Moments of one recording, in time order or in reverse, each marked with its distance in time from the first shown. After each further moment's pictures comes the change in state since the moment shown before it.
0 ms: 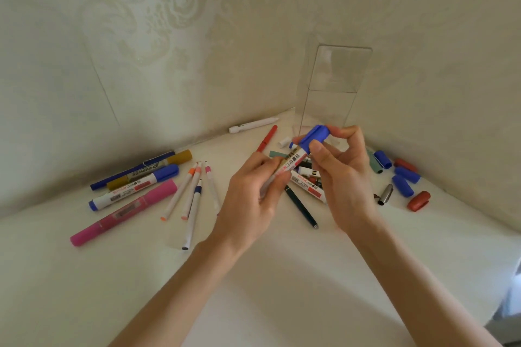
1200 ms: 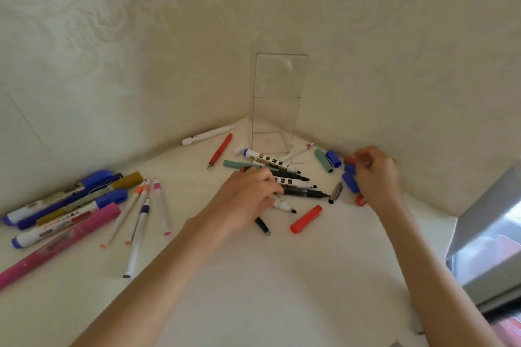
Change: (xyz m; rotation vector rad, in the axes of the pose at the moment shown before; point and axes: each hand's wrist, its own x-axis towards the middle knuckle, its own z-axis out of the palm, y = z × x) left_hand 0.044 -0.014 0.057 0.532 -0.537 0.155; right_hand 0.036 0.008 -0.160 -1.054 0.444 0.117
